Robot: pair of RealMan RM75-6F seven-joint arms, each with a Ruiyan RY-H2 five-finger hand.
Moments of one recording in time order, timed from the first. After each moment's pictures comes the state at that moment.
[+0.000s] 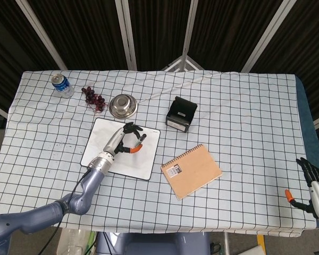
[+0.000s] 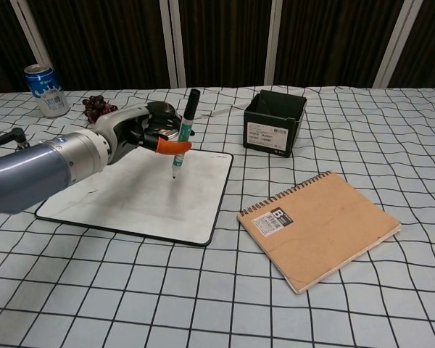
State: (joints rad) left arm -0.76 -1.83 -0.40 -1.16 1.14 0.74 -0.50; right arm 0.05 -0.99 0.04 -1.68 -1.43 1.37 0.34
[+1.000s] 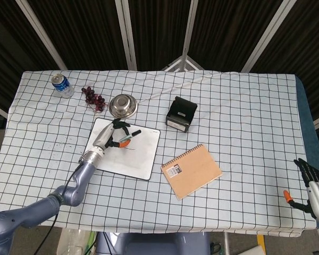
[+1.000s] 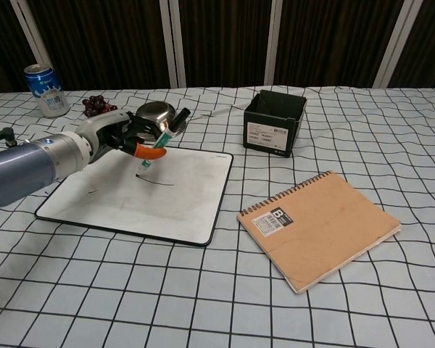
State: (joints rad) left arm -0.80 -1.83 -0.37 -0.93 1.19 0.69 -0.58; right arm 0.05 -0.99 0.04 -1.68 -1.42 1.35 0.32
